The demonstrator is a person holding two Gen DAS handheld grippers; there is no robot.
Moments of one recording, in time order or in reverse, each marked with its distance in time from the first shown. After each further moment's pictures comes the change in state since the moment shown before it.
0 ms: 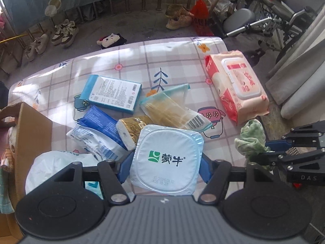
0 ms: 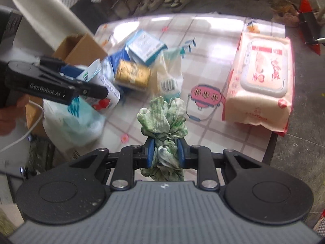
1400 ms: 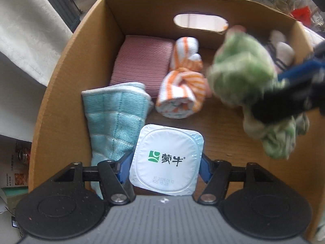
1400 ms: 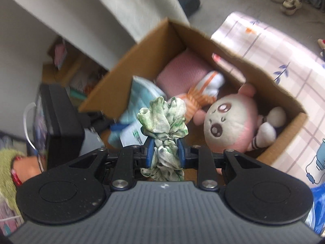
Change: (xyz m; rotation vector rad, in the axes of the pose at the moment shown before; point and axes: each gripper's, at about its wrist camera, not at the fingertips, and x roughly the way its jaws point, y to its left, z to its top) left arm 0.053 0.392 -0.121 -0.270 0.137 0.242; right arm 0.295 0.404 0.229 -0.313 0.301 0.200
